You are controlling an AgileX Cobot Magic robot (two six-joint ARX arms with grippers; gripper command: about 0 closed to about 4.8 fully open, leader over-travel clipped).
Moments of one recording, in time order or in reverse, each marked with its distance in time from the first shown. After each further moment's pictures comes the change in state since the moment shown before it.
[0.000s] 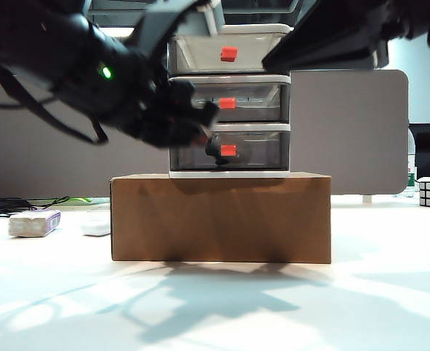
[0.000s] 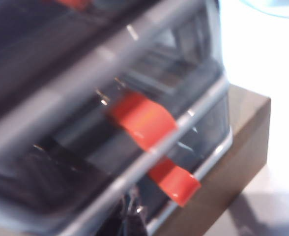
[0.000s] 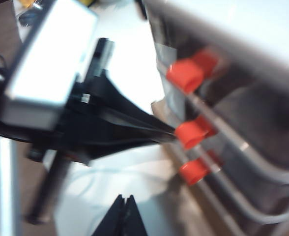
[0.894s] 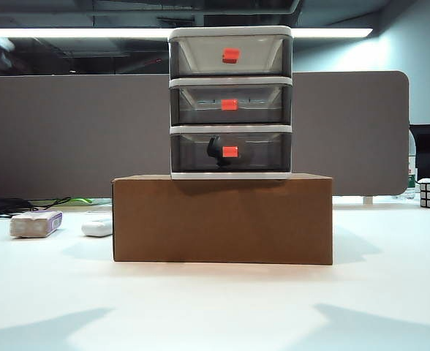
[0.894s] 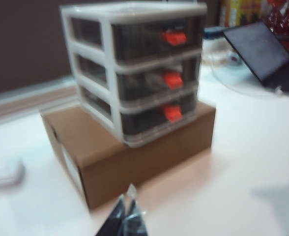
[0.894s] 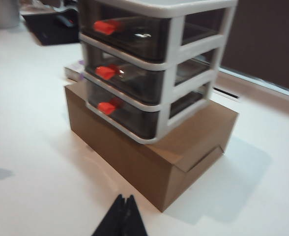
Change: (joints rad) left arm -0.061 -1.345 -0.424 -0.706 -0.024 -0.252; right arm -0.003 -0.964 -0.377 -0.325 0.430 -0.082
